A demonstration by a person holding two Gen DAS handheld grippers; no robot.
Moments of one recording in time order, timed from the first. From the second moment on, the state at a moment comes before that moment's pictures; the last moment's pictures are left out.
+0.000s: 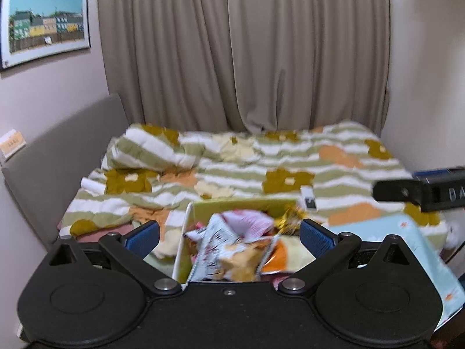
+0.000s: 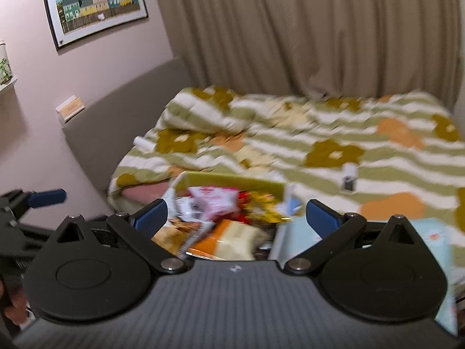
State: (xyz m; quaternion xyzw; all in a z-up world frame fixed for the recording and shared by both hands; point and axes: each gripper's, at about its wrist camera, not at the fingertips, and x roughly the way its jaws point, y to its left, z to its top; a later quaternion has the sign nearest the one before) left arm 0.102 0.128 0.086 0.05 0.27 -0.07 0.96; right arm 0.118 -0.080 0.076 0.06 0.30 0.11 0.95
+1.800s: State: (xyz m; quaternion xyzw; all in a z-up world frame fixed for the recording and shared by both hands) left arm -0.011 0.054 0.056 0.07 0.26 -0.06 0.96; right arm -0.039 -0.159 0.036 0.06 0.32 -0.06 0.94
